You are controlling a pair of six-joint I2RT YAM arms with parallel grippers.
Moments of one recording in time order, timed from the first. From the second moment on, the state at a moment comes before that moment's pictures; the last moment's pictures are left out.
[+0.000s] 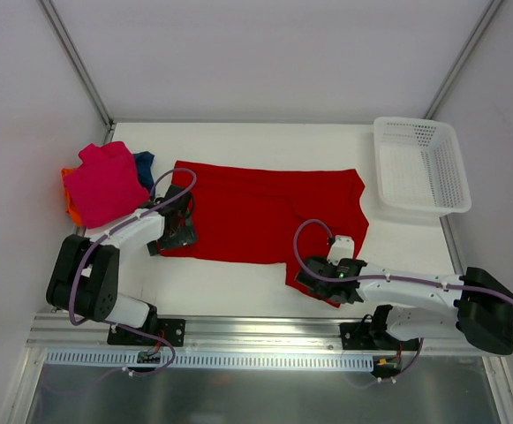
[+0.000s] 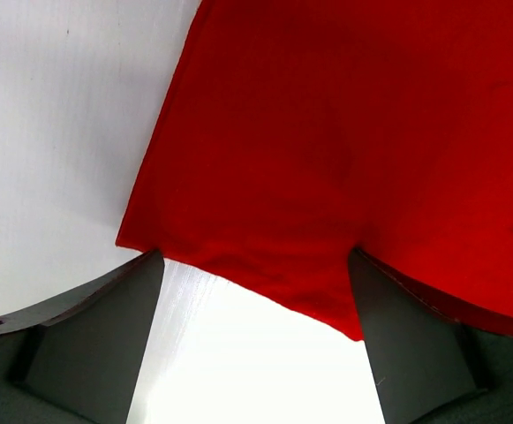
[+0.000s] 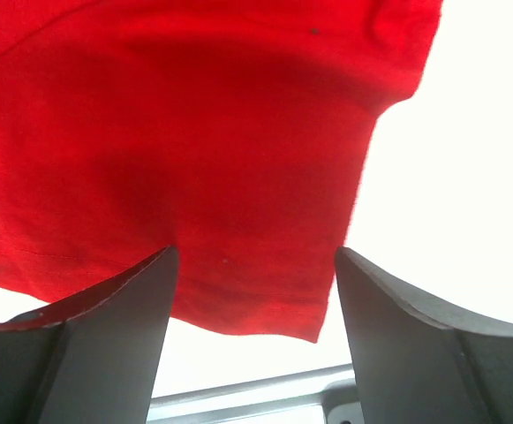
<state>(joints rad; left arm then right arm) -0.31 1.44 0.75 -0.64 -0.31 -0.64 1.15 1.16 0.55 -0.84 0.57 1.23</state>
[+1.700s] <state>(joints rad) -0.34 1.46 0.78 -0.70 -0.33 -0.62 1.24 1.38 0.68 -0.90 0.59 1.27</state>
